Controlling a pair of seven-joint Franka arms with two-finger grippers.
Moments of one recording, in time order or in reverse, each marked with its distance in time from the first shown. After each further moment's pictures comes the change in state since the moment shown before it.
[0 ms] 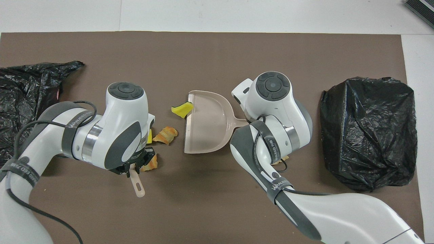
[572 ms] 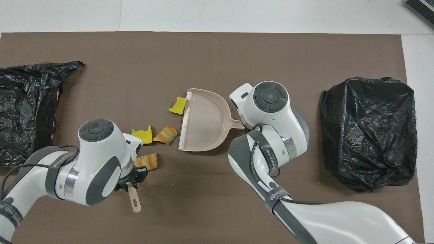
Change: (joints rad) left arm 0.041 -0.189 -0.018 -0.375 -0.108 0.344 0.171; right arm 0.040 -0.046 0.000 -0.105 -0.003 0.146 0.138
